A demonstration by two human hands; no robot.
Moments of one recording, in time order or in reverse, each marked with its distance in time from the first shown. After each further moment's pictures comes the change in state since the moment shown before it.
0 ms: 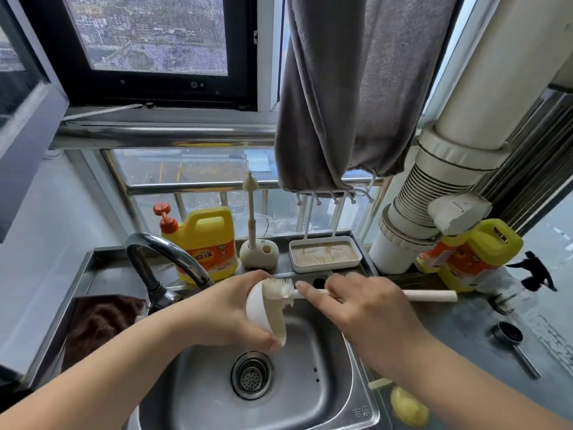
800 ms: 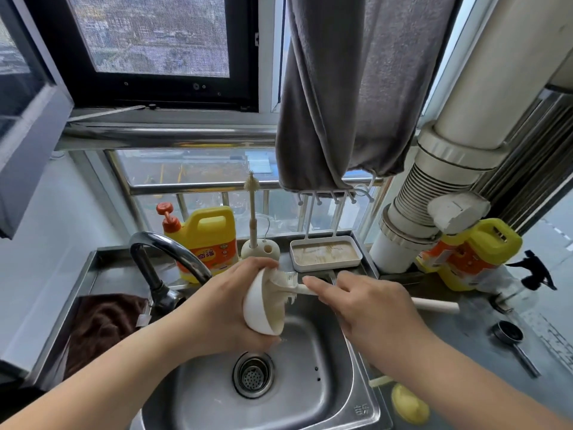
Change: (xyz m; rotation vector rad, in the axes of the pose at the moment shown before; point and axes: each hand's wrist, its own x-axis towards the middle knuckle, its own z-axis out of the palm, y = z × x) left_hand -0.013 -0.006 0.006 0.328 0.304 0.272; right_hand 0.001 -0.005 -0.005 0.102 -0.077 0.196
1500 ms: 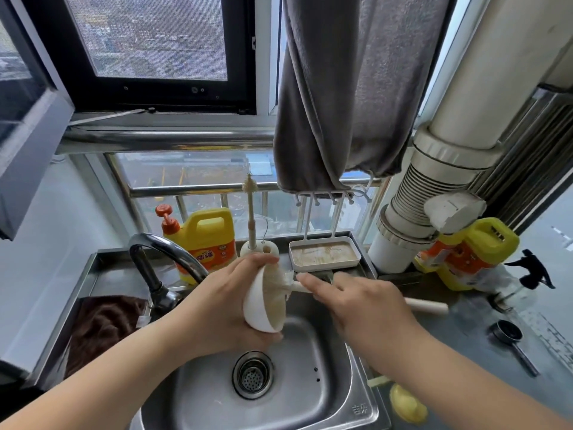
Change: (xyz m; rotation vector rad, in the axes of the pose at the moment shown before) left_hand 0.002 0.005 0.000 0.097 0.088 0.102; right_hand -0.001 -0.003 -0.004 -0.031 -0.033 -0.039
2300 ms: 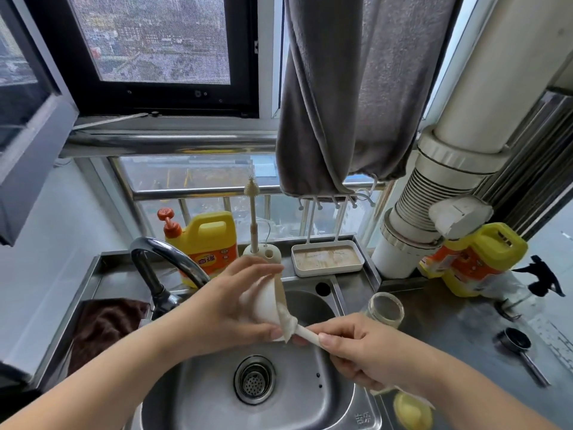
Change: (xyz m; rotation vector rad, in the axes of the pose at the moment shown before) left_hand 0.005 0.000 -0.007 -0.178 -0.206 -0.142; right_hand -0.006 0.003 -0.008 1.450 -0.740 0.499
